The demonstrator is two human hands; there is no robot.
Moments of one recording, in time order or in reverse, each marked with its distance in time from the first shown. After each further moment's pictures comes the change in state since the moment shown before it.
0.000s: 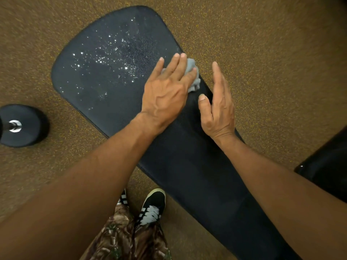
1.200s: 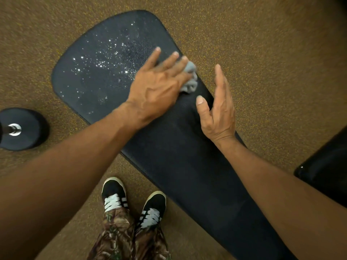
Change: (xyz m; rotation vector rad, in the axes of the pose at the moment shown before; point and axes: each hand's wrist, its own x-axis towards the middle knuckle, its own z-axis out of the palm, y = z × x) left_hand 0.011 -0.033 -0.029 0.061 -0.186 0.188; right_hand -0.001 0.000 0.002 -0.007 0.027 0.050
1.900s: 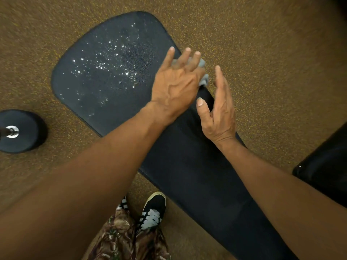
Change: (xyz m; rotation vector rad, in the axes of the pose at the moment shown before) left_hand 0.035 0.036 0.002 -0.106 -0.032 -0.130; right_hand 0.001 -0.001 -0.001 -0.006 0.002 -0.022
